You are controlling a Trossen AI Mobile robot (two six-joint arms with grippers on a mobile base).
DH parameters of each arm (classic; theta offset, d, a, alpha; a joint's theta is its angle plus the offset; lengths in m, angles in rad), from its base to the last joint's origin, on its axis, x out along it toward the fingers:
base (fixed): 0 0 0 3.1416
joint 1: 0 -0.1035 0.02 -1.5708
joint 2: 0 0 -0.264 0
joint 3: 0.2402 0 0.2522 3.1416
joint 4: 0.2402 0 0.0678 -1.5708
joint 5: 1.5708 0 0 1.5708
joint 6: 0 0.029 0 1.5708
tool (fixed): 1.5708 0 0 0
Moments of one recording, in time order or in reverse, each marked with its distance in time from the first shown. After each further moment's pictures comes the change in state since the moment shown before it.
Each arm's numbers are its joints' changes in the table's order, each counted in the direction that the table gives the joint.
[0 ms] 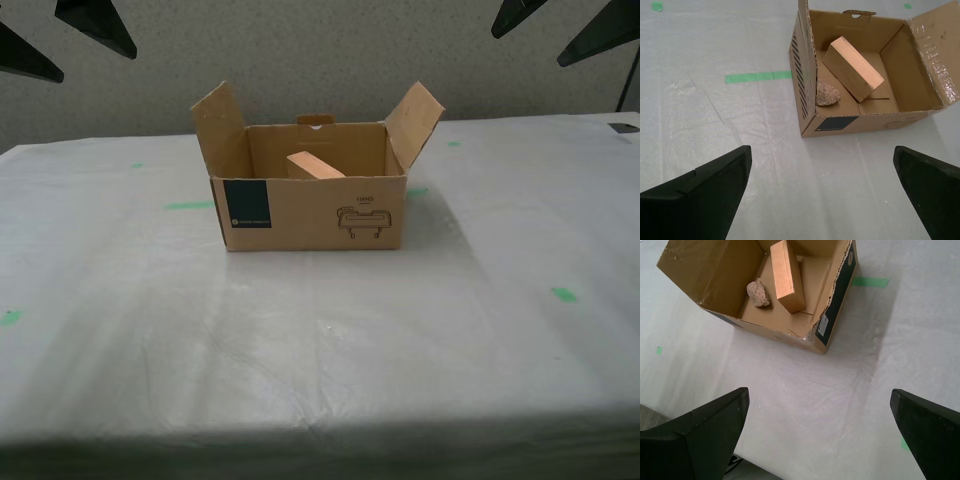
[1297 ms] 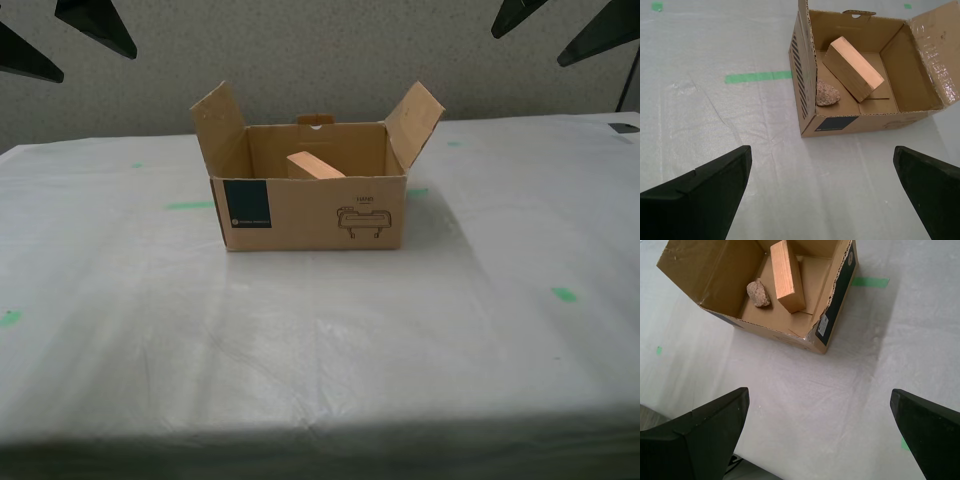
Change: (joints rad) arm 0 0.000 0.000 0.000 0.000 0.000 0.000; arm 1 0.000 0.000 0.000 0.000 0.000 0.000
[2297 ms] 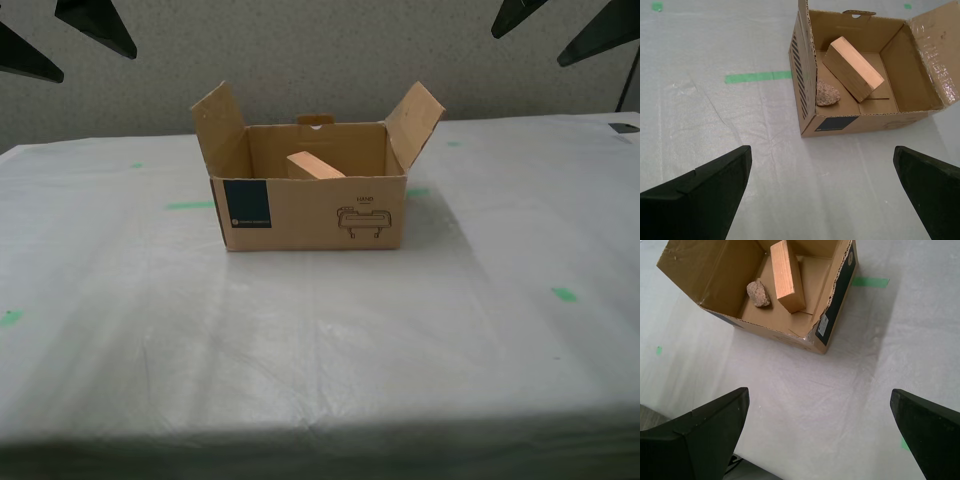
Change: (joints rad) arm 0 0.000 0.000 0.000 0.000 0.000 0.000; arm 1 0.000 0.000 0.000 0.000 0.000 0.000
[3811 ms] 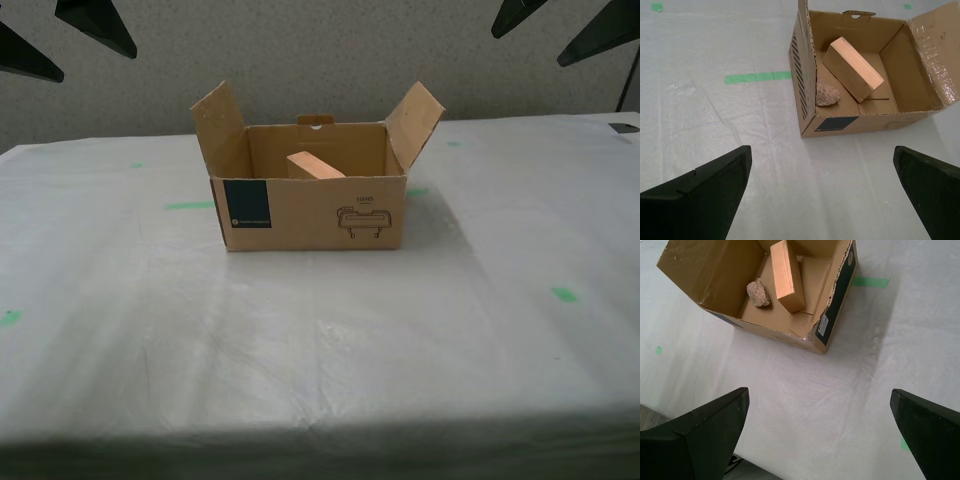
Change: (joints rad) arm 0 0.000 0.000 0.000 0.000 0.000 0.000; arm 1 0.000 0.000 0.000 -0.001 0.000 0.000
